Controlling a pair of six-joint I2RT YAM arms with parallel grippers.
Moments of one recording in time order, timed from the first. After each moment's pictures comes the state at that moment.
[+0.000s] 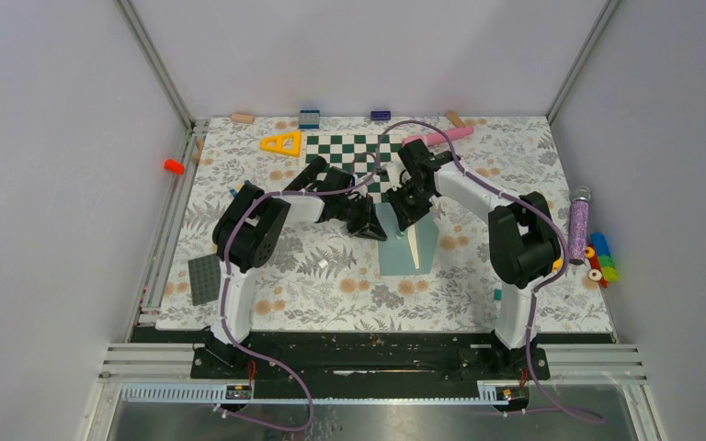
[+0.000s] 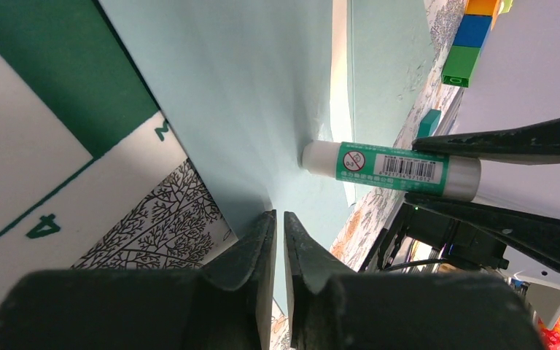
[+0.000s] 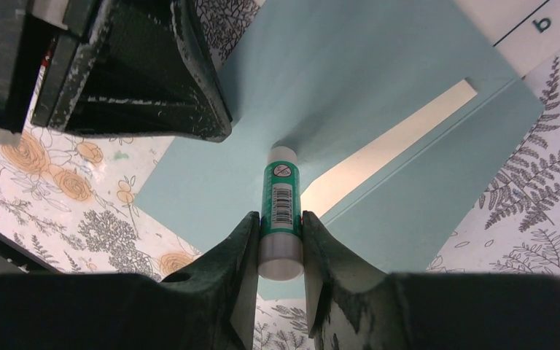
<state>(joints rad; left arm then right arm) -0.53 2.16 1.29 -0.01 0.78 -0.65 0.47 1.93 1.48 -0.83 -0.25 -0.20</state>
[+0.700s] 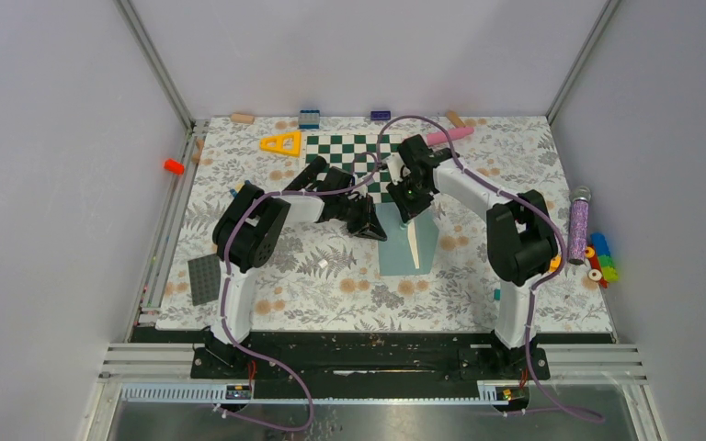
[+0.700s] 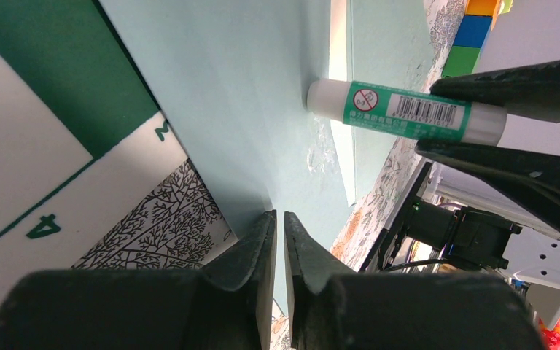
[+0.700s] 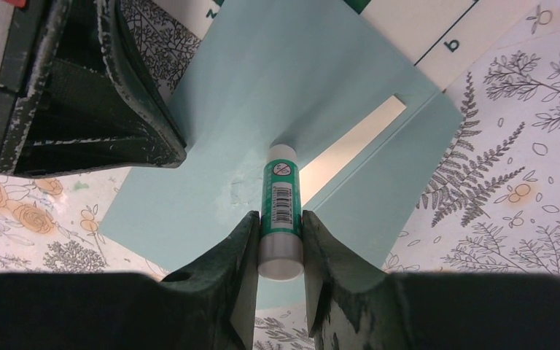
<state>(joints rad) -0.53 2.16 1.29 -0.01 0.78 -0.65 0.46 1.97 1.53 -0.82 -0.15 -0.19</state>
